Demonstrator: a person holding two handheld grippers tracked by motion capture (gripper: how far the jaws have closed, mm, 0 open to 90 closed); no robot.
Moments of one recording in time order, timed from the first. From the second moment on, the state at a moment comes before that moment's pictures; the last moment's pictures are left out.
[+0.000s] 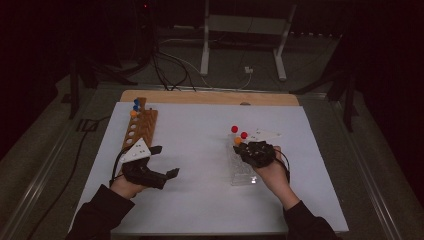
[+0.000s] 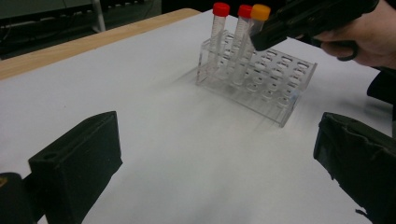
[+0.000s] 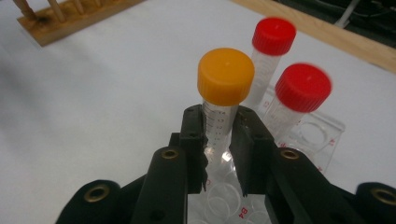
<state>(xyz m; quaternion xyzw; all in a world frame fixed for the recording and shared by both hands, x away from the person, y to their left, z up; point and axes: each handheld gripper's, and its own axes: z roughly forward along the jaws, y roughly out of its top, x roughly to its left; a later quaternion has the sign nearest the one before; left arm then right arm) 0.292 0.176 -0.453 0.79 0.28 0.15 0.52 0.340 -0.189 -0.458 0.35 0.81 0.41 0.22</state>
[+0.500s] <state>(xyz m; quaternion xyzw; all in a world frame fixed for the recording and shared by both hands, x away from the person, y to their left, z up) 0.290 0.174 -0.449 0.79 0.27 0.14 0.52 0.311 -0.193 -0.414 0.31 0.79 0.47 0.24</state>
